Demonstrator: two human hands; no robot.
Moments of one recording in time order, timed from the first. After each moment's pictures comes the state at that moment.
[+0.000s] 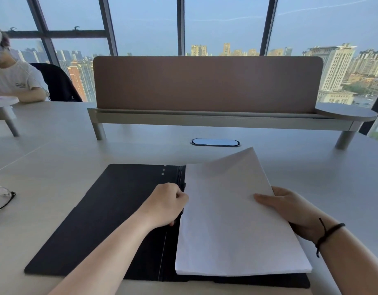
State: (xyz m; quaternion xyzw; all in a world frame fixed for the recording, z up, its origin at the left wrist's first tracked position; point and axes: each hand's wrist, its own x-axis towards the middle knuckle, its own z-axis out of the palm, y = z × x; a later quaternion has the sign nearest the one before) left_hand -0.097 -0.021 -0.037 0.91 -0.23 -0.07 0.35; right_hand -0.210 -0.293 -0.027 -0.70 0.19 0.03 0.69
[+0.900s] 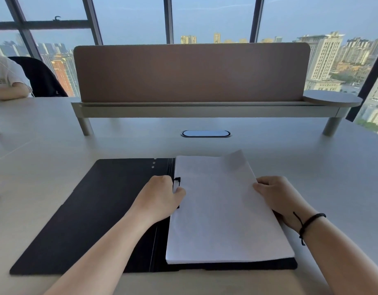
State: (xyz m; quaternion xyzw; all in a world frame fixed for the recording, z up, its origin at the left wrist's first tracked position) left_hand -0.099 -0.033 -0.044 0.93 -0.24 0.03 0.28; right_hand -0.201 -0.296 -0.053 -0.78 0.28 -0.11 0.54
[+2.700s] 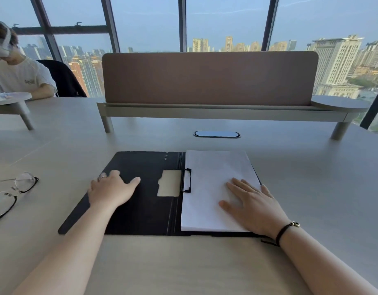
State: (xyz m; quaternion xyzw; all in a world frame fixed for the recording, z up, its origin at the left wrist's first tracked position) left_hand -0.062 0.094 -0.058 0.98 0.07 0.03 0.17; right_hand -0.226 -0.226 -0.052 -0.99 0.07 -0.02 0.13
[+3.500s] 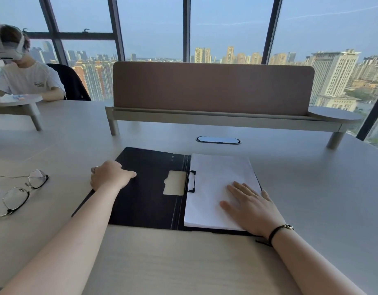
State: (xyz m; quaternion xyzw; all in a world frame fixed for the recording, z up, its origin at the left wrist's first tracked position) left_hand -0.051 0.101 -0.025 0.93 0.15 0.07 0.31; right_hand -0.235 -0.211 -0.042 -0.99 0.09 -0.02 0.11
